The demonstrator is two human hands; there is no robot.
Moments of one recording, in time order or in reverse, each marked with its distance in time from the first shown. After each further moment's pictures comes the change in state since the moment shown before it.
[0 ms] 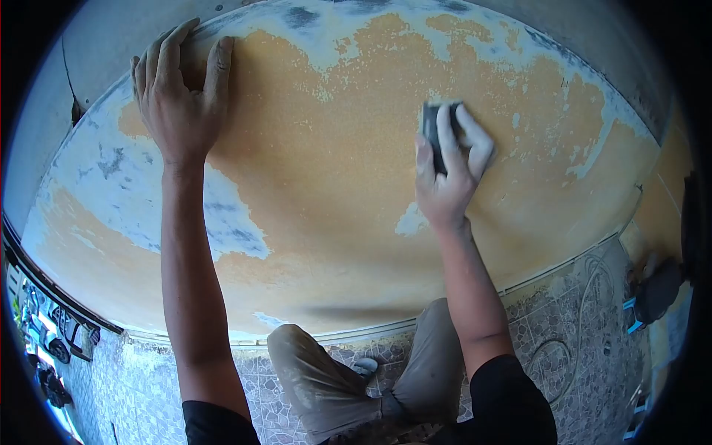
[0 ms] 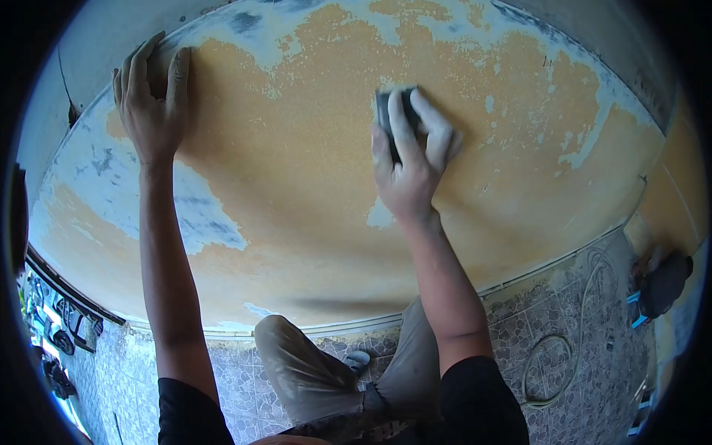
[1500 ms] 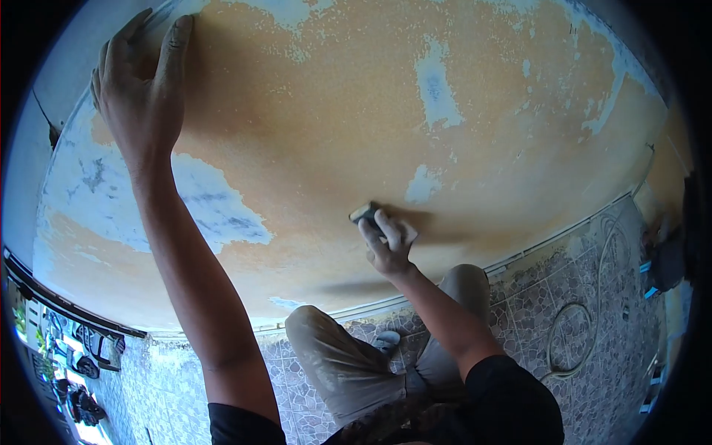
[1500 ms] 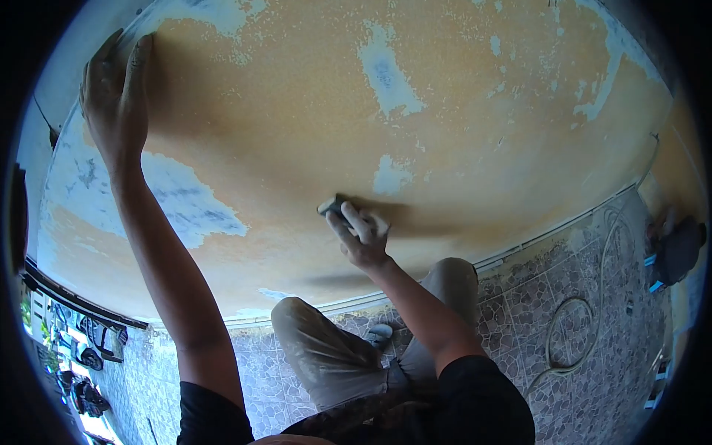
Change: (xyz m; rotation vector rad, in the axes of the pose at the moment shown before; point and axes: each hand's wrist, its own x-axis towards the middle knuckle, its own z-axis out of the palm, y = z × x) left_hand 0.004 0.005 -0.010 -0.046 -0.126 -0.211; right_hand -0.247 -0.078 -0.004 -0.045 -0.249 -0.018
